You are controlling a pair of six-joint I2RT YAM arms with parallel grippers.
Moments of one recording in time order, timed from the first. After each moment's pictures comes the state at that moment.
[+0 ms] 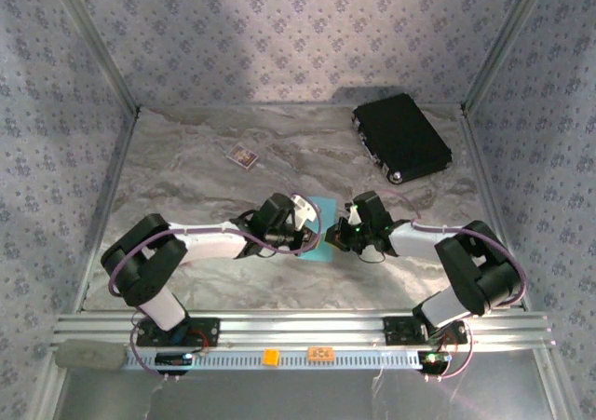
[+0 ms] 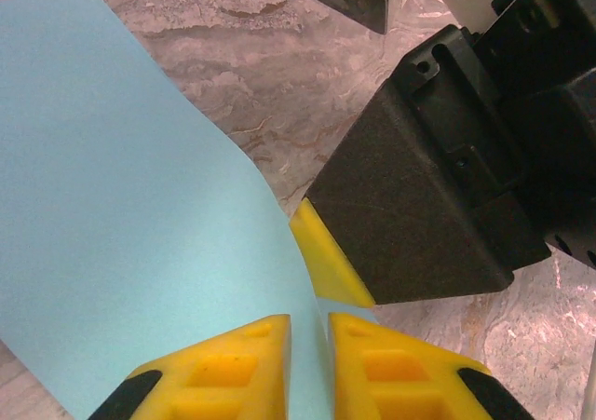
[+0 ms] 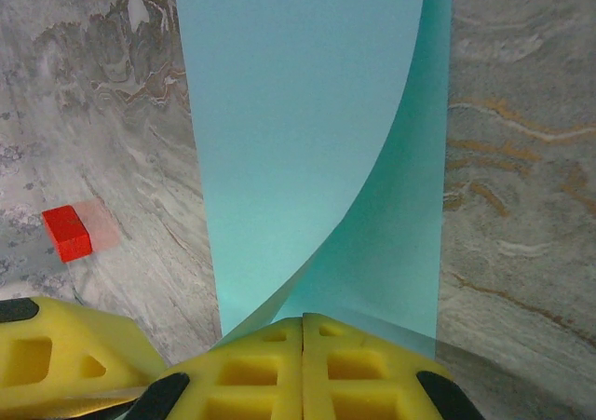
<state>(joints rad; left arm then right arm) -0.88 1.62 0.74 0.17 0.33 -0.30 0.53 1.49 0.53 0.09 -0.52 0.93</state>
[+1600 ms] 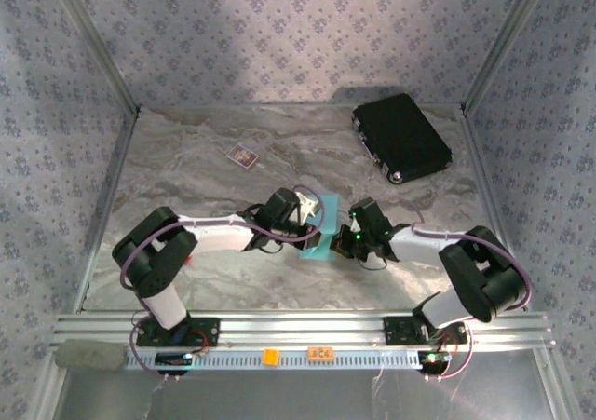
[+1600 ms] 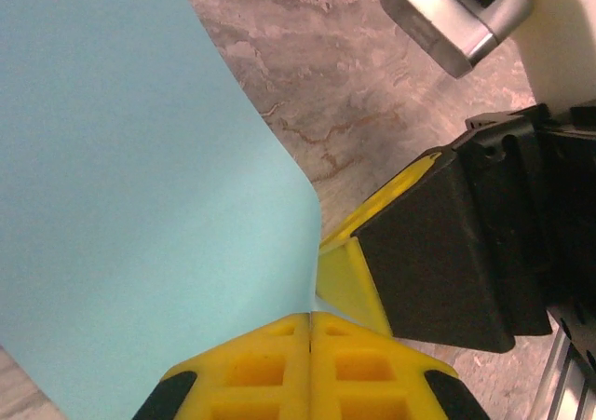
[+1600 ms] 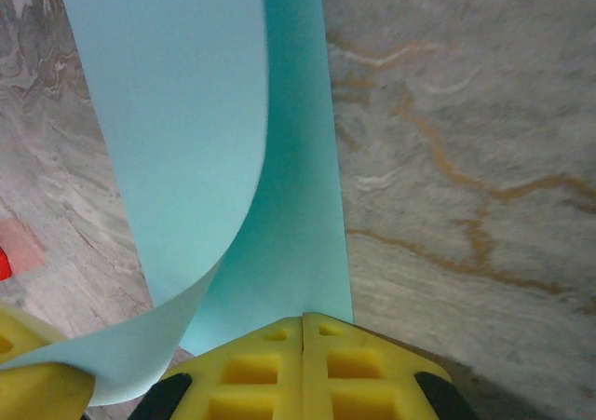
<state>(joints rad) -0.86 1.70 0.83 0.10 0.39 -0.49 0.56 1.45 0.50 -0.03 -0.38 0.92</state>
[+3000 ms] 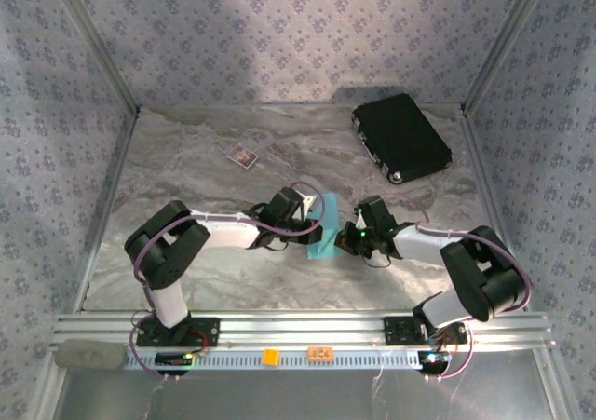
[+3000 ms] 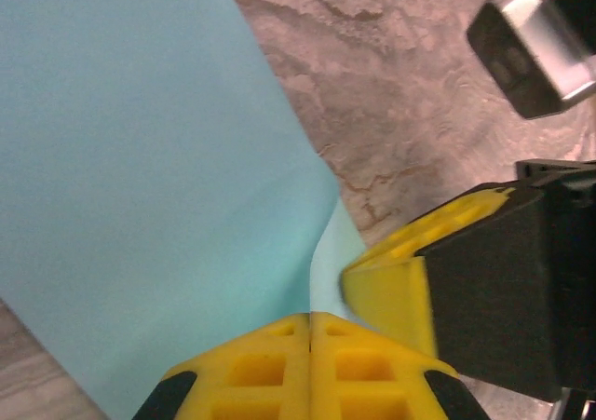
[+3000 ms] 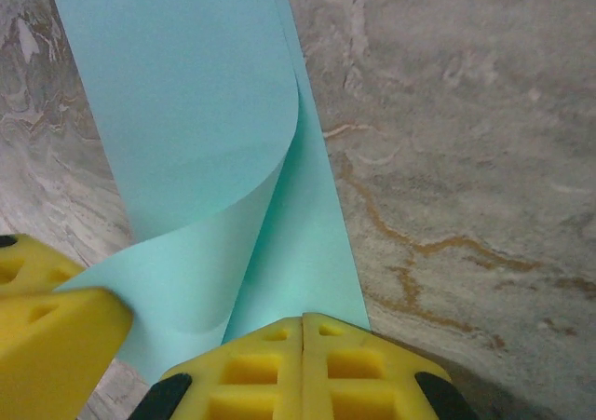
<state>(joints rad) -0.85 1.78 0.86 0.16 0.35 -0.63 0.50 1.45 0.50 -0.02 -0.40 0.88</state>
